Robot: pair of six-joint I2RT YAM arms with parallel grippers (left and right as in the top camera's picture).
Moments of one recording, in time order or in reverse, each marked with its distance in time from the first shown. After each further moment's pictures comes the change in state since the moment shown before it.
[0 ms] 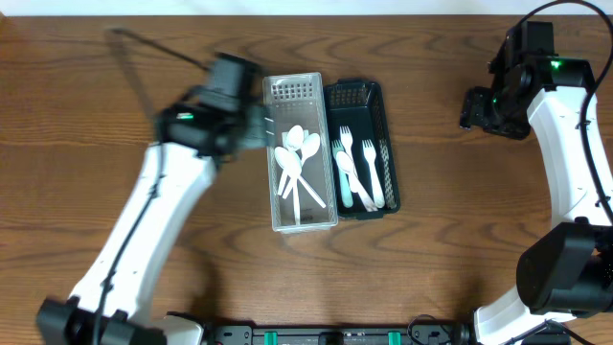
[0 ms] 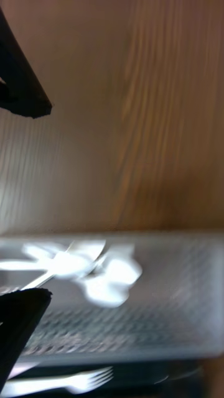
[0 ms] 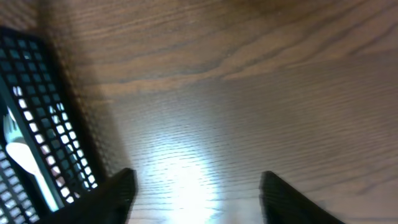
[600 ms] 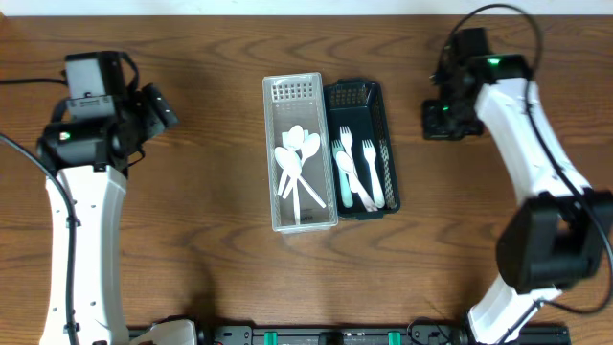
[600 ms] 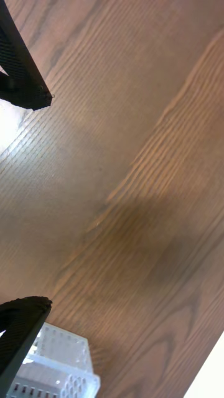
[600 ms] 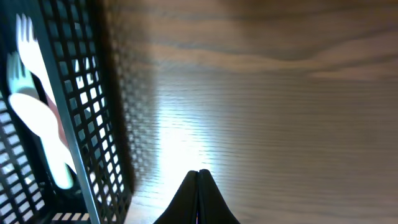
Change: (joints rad) left arm 0.423 -0.103 0.000 -0.007 0.010 -0.051; right arm 0.188 0.137 0.000 -0.008 -0.011 -0.063
